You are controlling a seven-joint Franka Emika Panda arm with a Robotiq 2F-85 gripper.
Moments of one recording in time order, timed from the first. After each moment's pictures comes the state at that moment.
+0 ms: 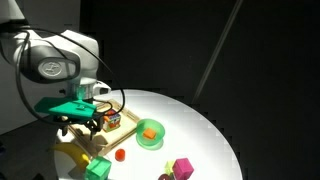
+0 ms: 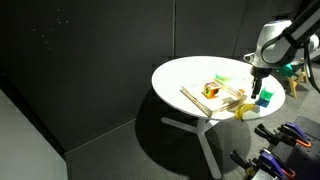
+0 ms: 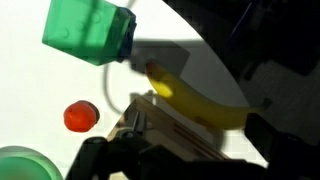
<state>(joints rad) -0.20 0.10 -0.20 -2.63 -0.19 2.69 -0.63</state>
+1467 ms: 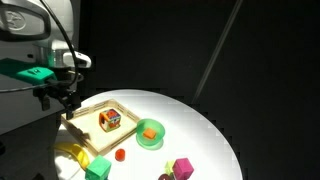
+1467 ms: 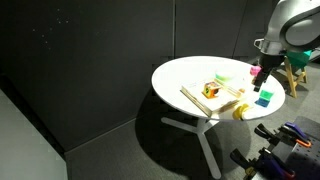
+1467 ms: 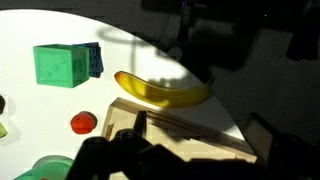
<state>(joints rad) -0.14 -0.28 -0.15 -2.77 -0.21 2.48 -0.23</state>
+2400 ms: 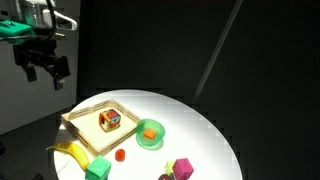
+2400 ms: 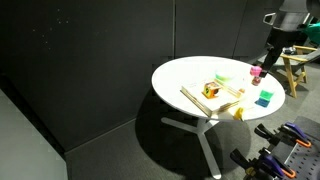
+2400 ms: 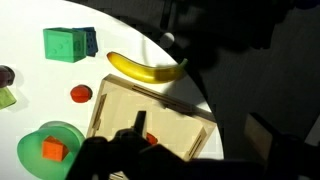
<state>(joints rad) -0.07 -0.58 -0.11 -2.77 -0.15 2.25 -0.23</state>
